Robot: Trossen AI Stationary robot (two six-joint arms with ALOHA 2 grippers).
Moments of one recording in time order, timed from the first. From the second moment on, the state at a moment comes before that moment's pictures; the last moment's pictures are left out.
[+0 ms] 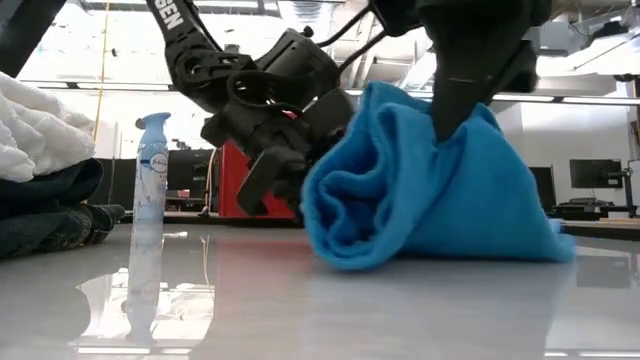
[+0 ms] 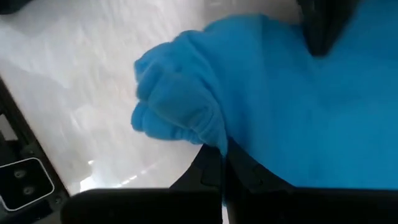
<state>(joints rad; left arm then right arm) -0.04 2.09 1.02 0.32 0.22 0.39 0.47 1.90 1.50 -0.80 0.15 1.03</state>
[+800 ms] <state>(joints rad) -0.03 2.08 1.02 0.22 0.43 0.06 0.41 1.86 1.50 -1.14 0.29 1.51</state>
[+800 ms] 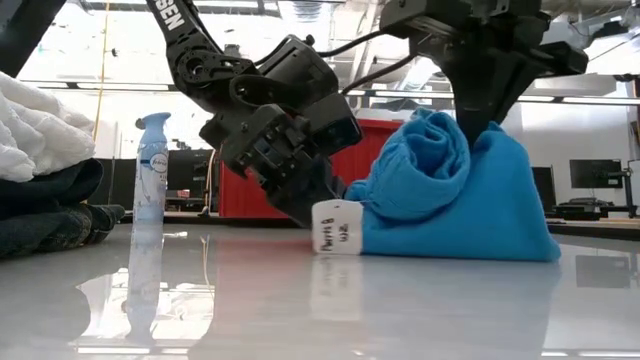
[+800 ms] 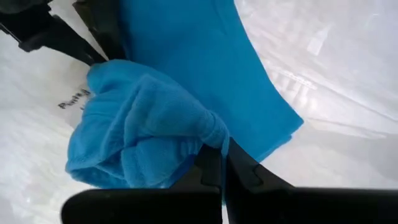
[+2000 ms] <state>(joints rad) -0.02 2.08 1.01 0.22 0.44 -0.02 0.35 1.87 1.43 -1.16 0.09 1.34</state>
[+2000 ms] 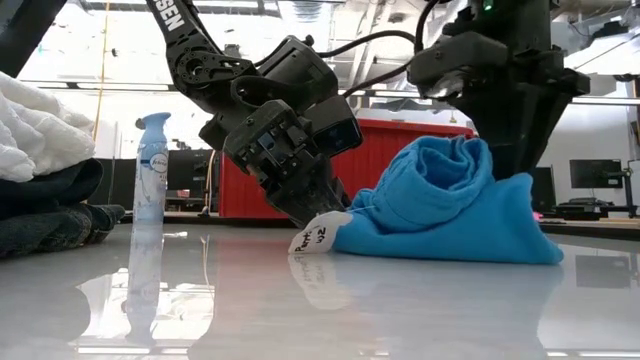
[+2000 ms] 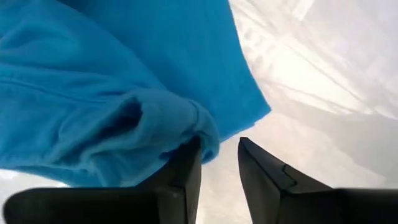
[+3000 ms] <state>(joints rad) -0.02 2.08 1.01 0.25 0.45 -0.04 0.54 1.88 1.43 -0.53 0.22 0.72</state>
